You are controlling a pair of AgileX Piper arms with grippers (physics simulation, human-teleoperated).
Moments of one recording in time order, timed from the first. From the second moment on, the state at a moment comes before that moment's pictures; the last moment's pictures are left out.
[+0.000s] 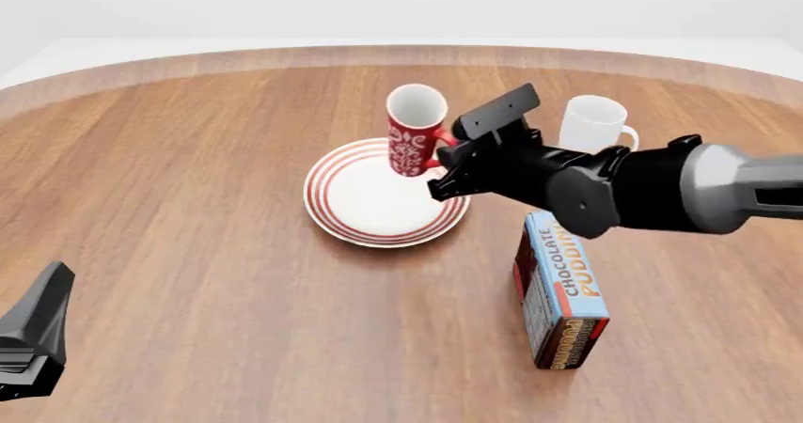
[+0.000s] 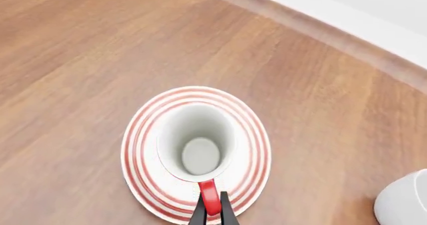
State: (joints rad) left arm 0.00 0.00 0.00 0.00 0.00; right arm 0.52 1.68 -0.92 -0.25 -0.12
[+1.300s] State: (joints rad) left arm 0.00 0.00 0.00 0.00 0.00; right arm 0.52 1.99 -1.15 -0.28 -0.12
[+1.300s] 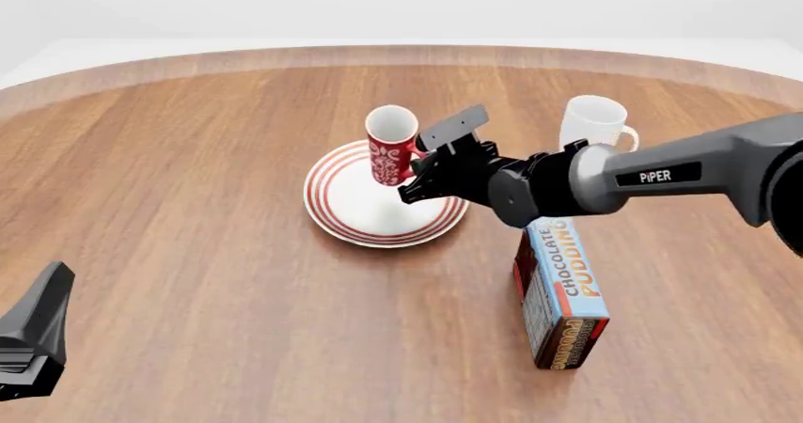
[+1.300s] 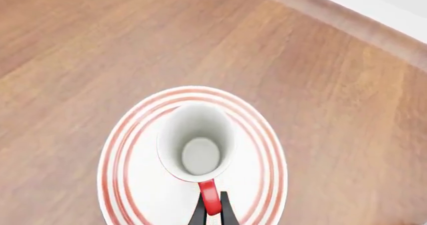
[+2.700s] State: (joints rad) left arm 0.00 0.00 0.00 0.00 0.00; right arm 0.54 2.08 -1.17 -0.31 -0.09
